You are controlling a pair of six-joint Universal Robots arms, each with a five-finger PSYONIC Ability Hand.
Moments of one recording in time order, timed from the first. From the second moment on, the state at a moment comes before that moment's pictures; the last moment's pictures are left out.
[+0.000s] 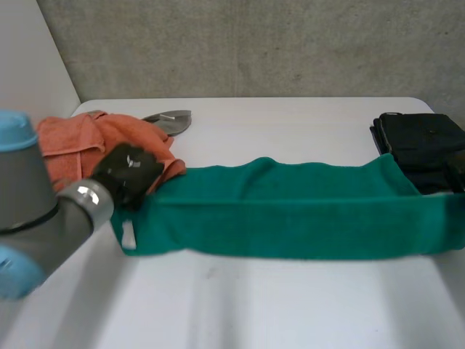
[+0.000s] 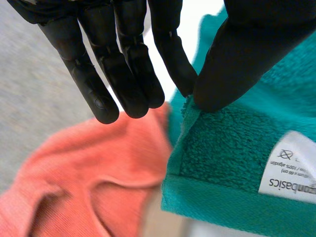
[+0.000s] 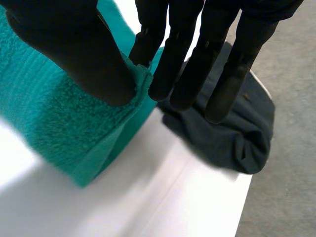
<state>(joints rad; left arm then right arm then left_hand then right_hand) 4.38 -1.91 -1.55 3.15 -1.39 3.82 1.38 -1.28 1.40 0.46 1.22 2.29 1.16 1.20 1.20 1.20 0.97 1.12 1.18 1.19 1.20 1.00</state>
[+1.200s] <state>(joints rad) 4.29 -2.06 -1.49 3.44 -1.44 3.58 1.46 -1.21 1.65 0.08 1.26 2.43 0.19 0.21 0.21 0.20 0.05 0.39 0.38 0.40 0.40 0.24</state>
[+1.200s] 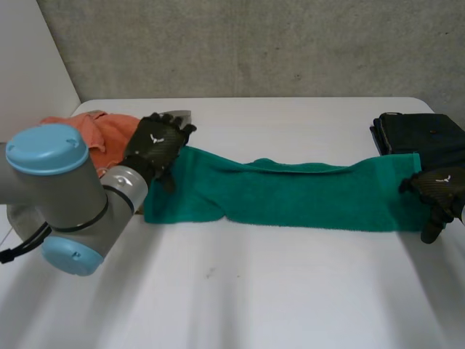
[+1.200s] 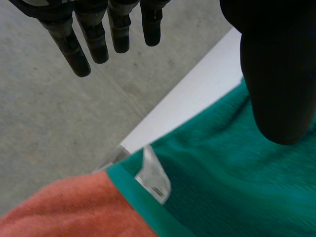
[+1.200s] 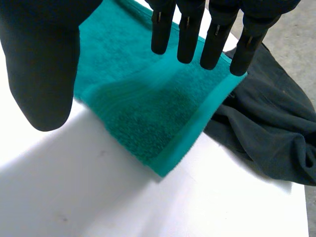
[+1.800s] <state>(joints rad) 4.28 -1.94 -1.58 3.44 -1.43 3.58 1.23 -1.18 1.63 -0.16 1.32 2.34 0.19 0.21 0.21 0.20 0.05 1.13 1.18 1.19 1.20 0.98</state>
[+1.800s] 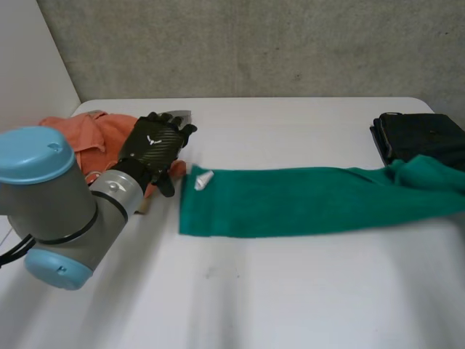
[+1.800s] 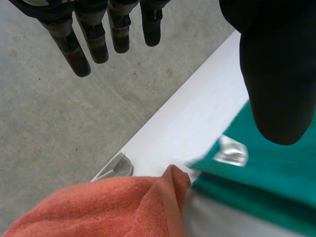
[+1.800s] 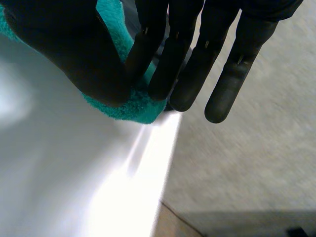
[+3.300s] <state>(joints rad) 4.03 -2.18 -1.29 3.37 -1.56 3.48 1.84 -1.13 1.68 -0.34 1.49 2.45 0.19 0.21 0.21 0.20 0.05 1.06 1.18 1.19 1.20 1.00</state>
